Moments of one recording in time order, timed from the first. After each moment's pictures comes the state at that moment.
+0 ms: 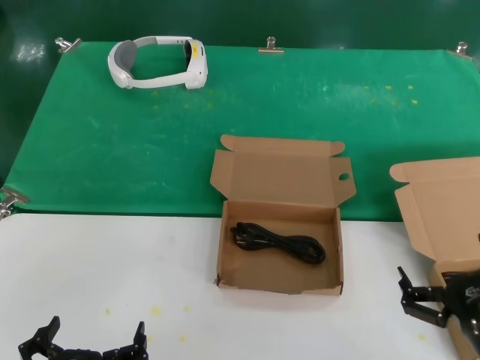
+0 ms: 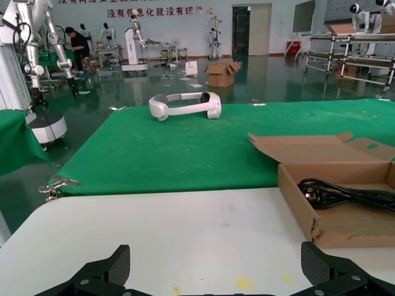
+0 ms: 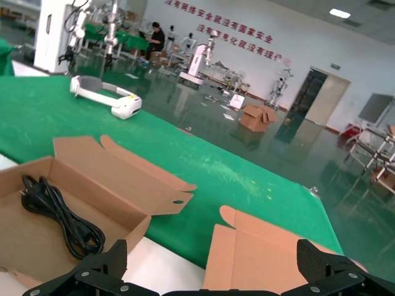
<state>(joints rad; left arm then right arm) 0.00 -0.30 1.60 -1.60 -1.80 0.00 0.00 0.23 0.26 -1.56 1.48 1.32 -0.18 0.06</state>
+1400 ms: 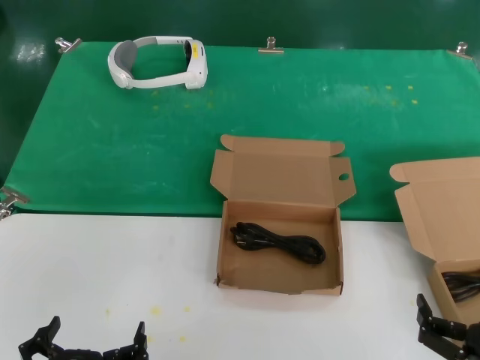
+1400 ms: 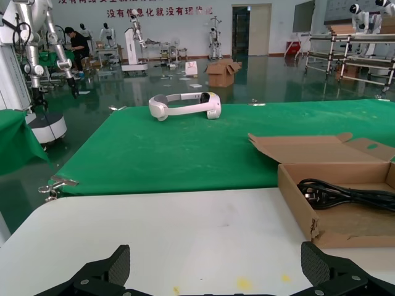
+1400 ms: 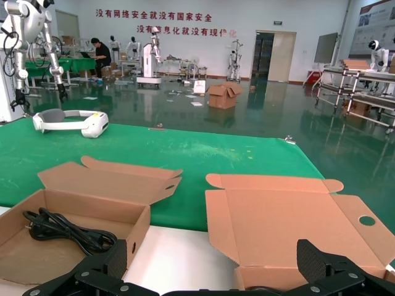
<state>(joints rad) 0.00 -0.30 1.60 -1.60 -1.80 0.00 0.00 0.02 0.30 -1.60 1.59 1.76 -0.02 0.00</state>
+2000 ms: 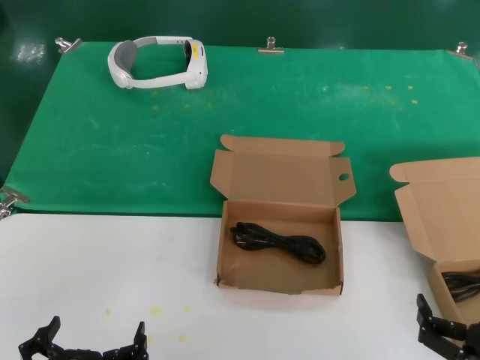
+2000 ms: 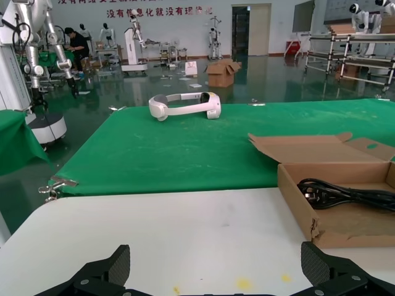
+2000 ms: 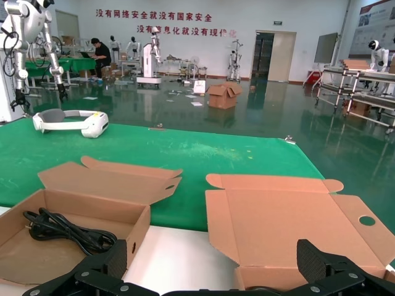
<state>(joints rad) 0.00 -0.30 1.60 -1.60 -1.80 0.00 0.00 0.02 0.30 -1.60 1.59 1.76 -0.02 0.00</state>
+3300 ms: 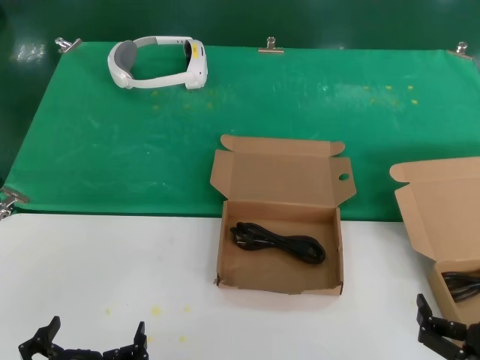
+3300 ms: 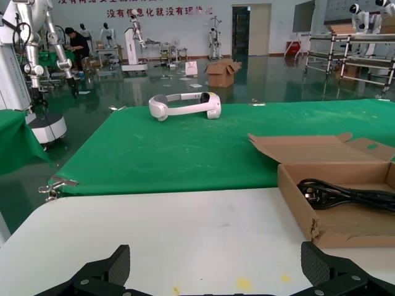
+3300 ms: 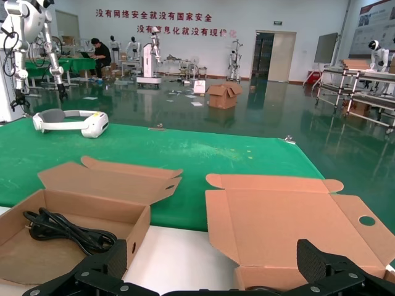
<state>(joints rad) 0.00 -0.30 1.60 -1.60 -1.80 0.00 0.00 0.02 0.30 -1.60 1.59 1.76 -0.02 0.01</state>
